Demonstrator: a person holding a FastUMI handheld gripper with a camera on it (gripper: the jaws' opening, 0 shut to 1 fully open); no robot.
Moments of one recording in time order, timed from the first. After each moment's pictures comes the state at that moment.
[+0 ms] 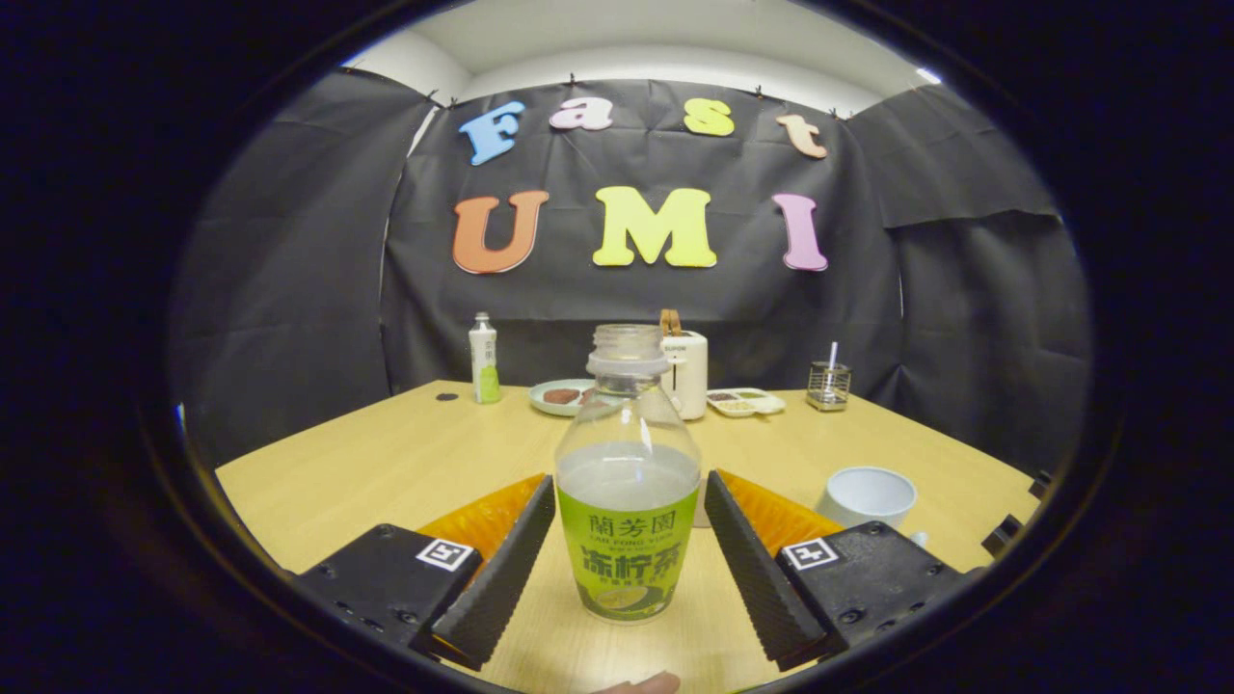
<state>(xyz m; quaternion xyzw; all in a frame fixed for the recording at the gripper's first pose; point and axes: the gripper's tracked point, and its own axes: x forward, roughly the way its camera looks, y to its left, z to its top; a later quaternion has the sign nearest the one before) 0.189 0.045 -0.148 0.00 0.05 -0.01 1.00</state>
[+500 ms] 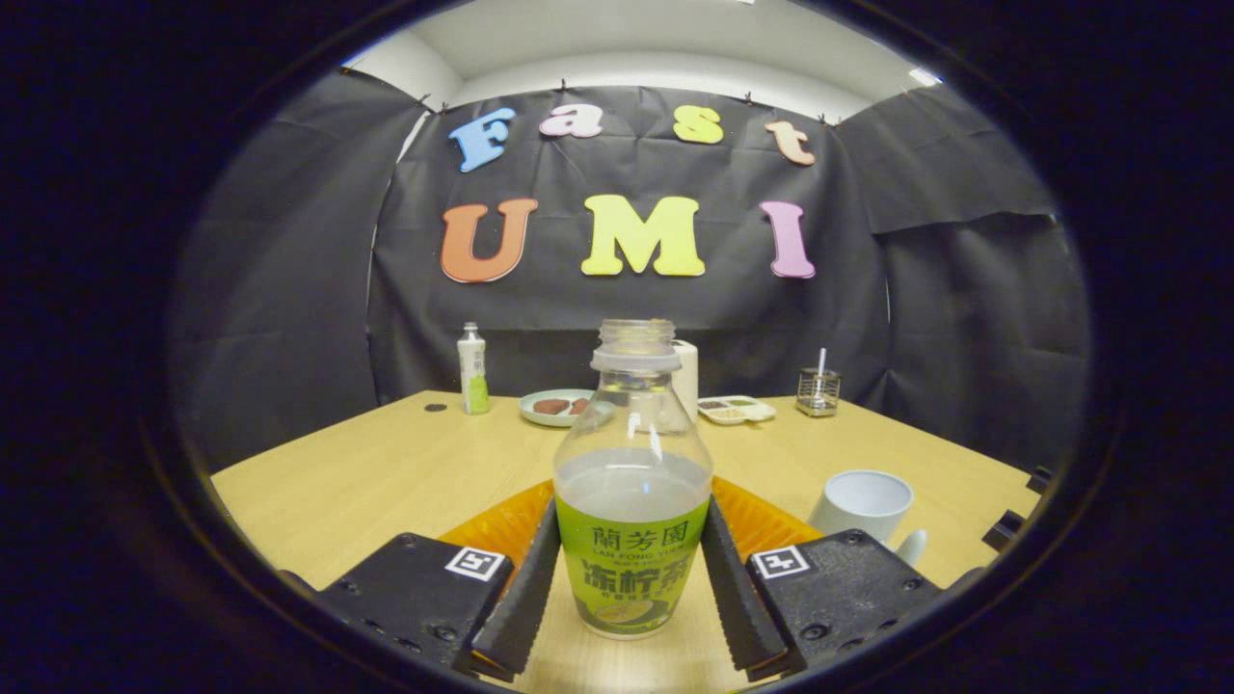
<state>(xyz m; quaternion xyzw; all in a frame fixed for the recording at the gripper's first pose) 0.182 0.048 -0.138 0.03 0.05 -0.02 1.00</state>
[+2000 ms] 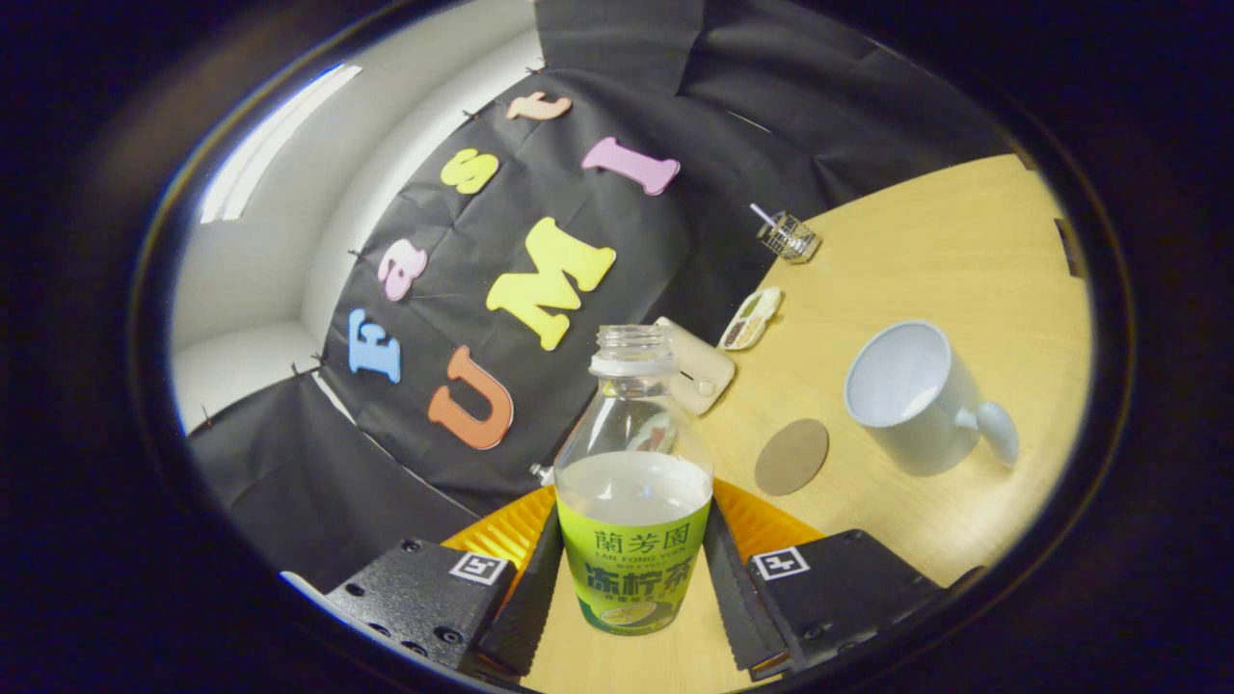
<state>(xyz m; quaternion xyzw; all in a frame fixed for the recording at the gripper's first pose) 0.176 0.019 -0.075 0.50 0.04 0.09 0.86</state>
